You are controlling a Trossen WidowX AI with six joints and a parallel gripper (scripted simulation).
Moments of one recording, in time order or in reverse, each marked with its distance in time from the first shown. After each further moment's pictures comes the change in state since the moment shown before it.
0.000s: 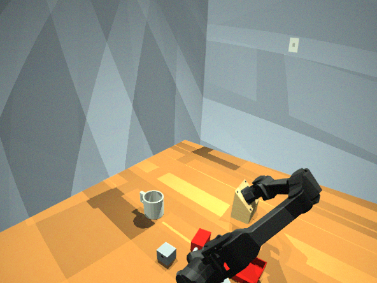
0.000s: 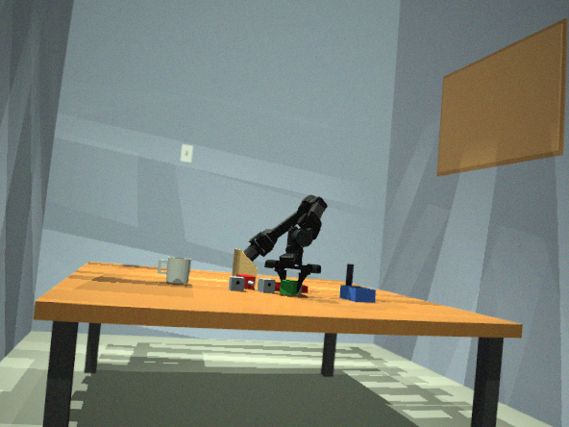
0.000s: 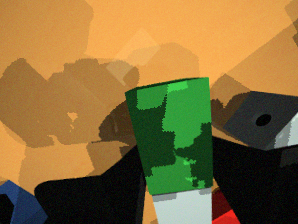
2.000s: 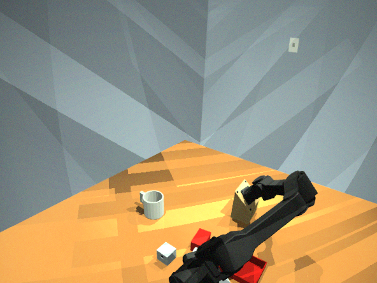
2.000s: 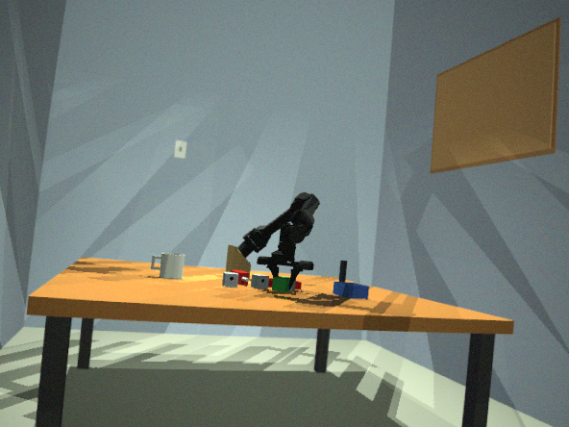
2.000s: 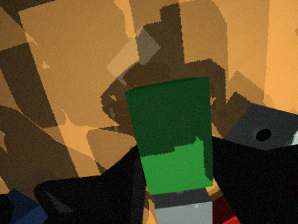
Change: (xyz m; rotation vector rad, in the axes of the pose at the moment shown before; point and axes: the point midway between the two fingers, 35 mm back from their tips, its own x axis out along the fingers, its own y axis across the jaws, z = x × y) arm 0.002 0.000 0.013 0.008 0.006 0.002
